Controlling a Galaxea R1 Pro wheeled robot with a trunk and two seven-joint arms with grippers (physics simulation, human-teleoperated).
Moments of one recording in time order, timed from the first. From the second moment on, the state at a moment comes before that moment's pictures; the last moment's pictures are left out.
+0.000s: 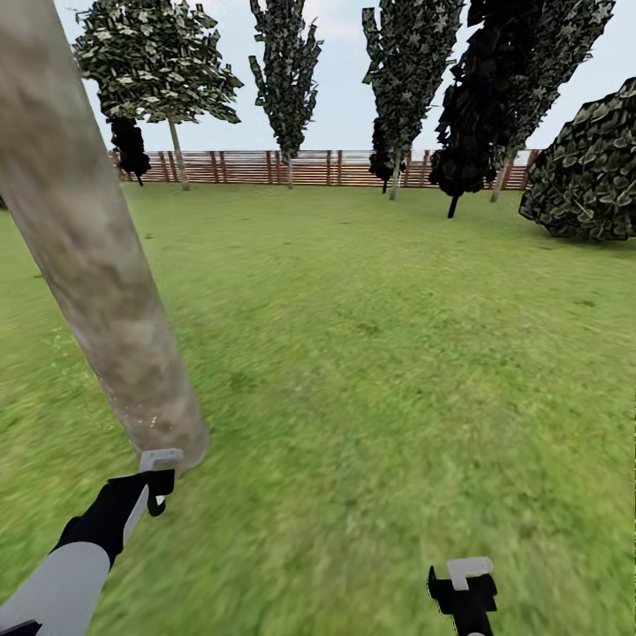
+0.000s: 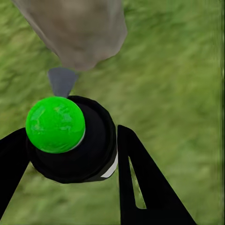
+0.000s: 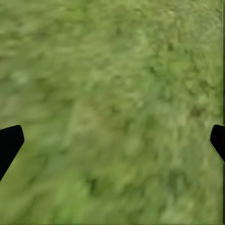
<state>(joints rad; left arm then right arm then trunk) -0.69 0.14 0.32 -0.56 -0.21 0.39 -0.04 -0.44 0.00 -0.21 -0.16 0.45 -0.38 -0.34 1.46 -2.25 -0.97</state>
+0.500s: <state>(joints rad) -0.68 0.14 0.35 -0.57 -0.22 0.39 -0.04 -0.44 0.00 -0.21 -0.16 0.45 -0.38 -0.34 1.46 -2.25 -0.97</state>
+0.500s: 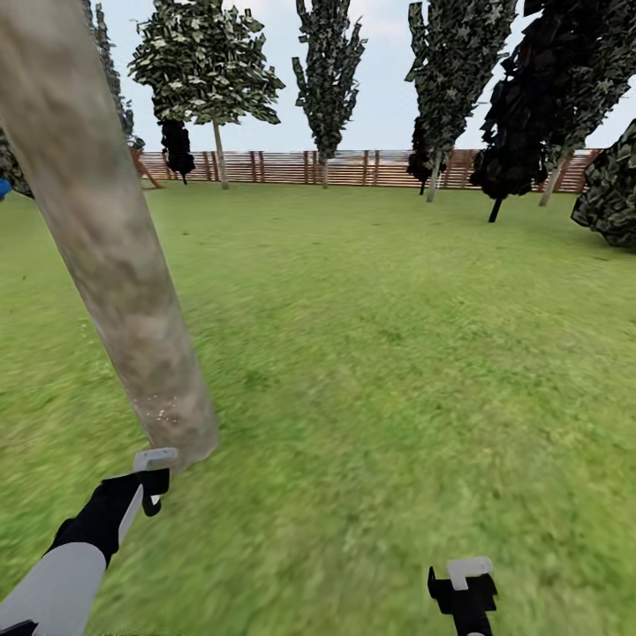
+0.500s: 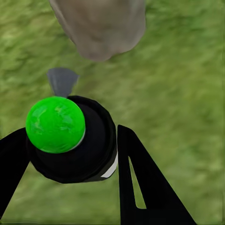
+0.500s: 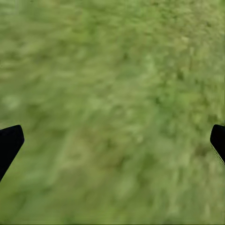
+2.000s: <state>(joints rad) -0.88 0.32 0.19 -0.65 -0.22 0.56 -0.29 -0.44 0.00 -0.21 -0.17 0.45 -0.38 -0.34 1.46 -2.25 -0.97</state>
